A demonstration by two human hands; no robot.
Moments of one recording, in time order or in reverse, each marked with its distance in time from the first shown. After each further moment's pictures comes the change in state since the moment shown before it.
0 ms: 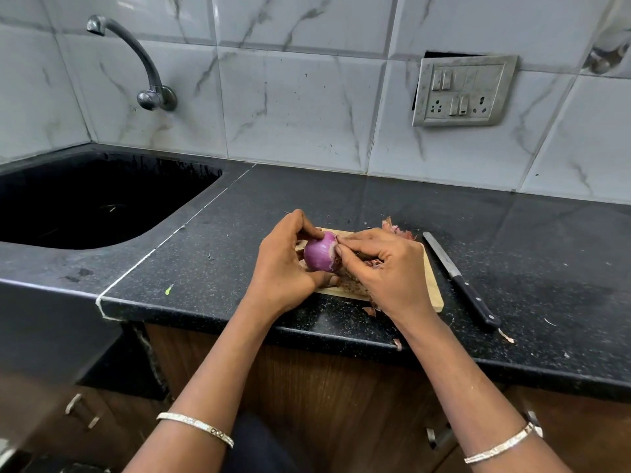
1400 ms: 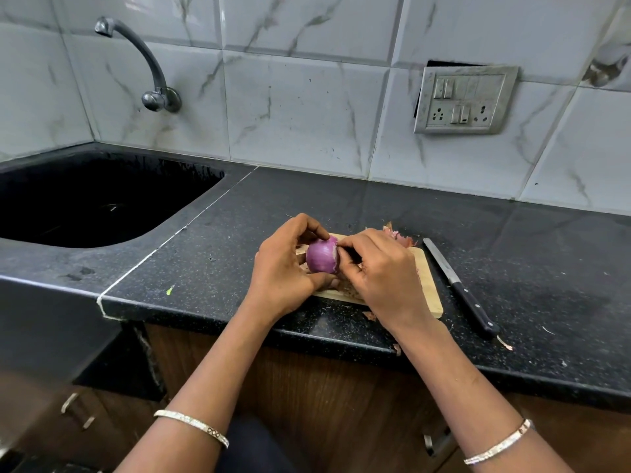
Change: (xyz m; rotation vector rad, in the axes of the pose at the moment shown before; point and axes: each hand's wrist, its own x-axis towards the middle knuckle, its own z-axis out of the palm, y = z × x) left_hand 0.001 -0.006 -0.001 -0.018 0.004 -0.001; right_hand 0.001 0.003 0.007 -0.383 -0.031 -0.271
